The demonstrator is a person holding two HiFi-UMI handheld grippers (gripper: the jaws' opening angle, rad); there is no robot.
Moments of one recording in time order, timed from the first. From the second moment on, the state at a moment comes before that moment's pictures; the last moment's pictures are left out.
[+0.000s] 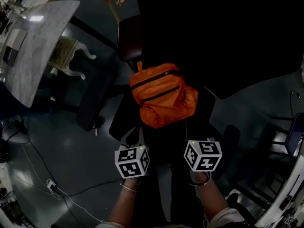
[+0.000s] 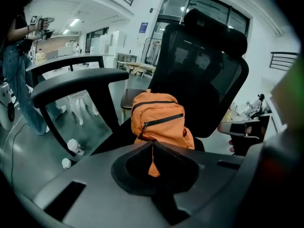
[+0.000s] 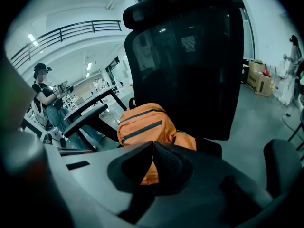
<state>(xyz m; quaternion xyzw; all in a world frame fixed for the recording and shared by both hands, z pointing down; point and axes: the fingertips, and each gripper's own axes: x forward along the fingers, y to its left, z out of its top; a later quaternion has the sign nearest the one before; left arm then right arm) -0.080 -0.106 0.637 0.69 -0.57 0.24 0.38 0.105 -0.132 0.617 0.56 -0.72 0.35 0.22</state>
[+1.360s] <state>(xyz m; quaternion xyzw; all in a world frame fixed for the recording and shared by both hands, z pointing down) -0.084 -0.151 0.667 0.73 -0.54 0.23 0.35 0.088 -0.135 0.656 0.57 -0.69 0.39 0.21</state>
